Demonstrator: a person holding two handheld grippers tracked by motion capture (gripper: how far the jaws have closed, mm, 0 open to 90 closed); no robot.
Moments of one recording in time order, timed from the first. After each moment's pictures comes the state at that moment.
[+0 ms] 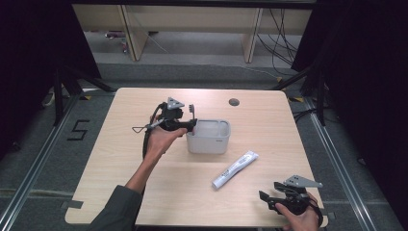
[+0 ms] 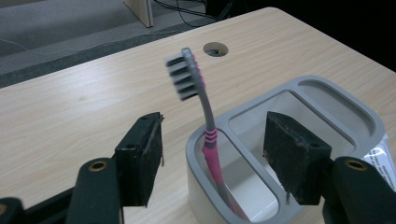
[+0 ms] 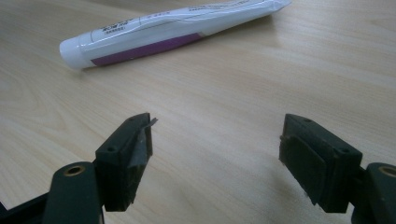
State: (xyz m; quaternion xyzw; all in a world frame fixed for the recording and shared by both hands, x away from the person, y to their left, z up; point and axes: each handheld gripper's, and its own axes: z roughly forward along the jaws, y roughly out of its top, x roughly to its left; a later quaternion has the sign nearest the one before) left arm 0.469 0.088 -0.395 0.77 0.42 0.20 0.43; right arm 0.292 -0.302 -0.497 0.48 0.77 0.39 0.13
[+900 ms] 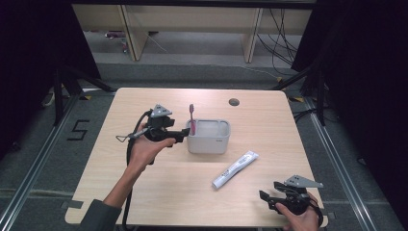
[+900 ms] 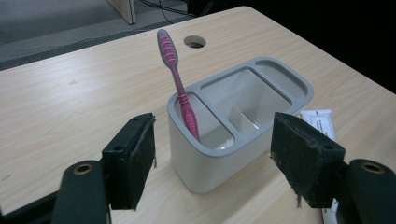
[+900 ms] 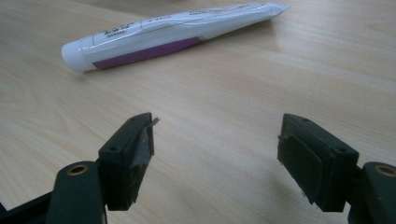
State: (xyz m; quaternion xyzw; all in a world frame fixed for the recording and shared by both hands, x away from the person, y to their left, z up) left arm 0.426 0.116 -0.382 0.77 0.41 0.17 0.45; right arm 0.292 -0.302 -0.497 0.48 0.77 0.40 0.13
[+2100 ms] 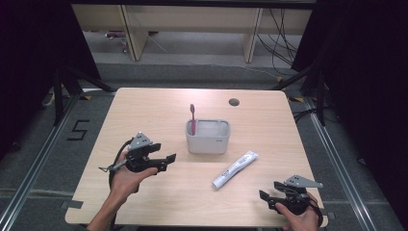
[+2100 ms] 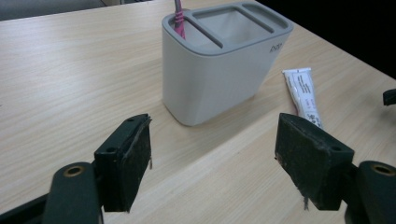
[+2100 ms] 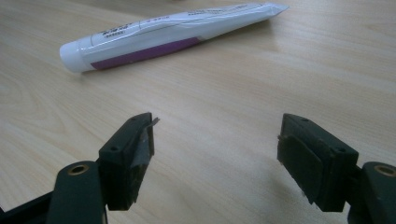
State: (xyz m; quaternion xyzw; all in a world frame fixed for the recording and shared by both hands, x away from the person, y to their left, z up) left arm 0.363 0.158 -0.429 0.76 0.41 0.15 0.48; right arm 0.293 -0.301 -0.498 0.48 0.77 0.41 0.12
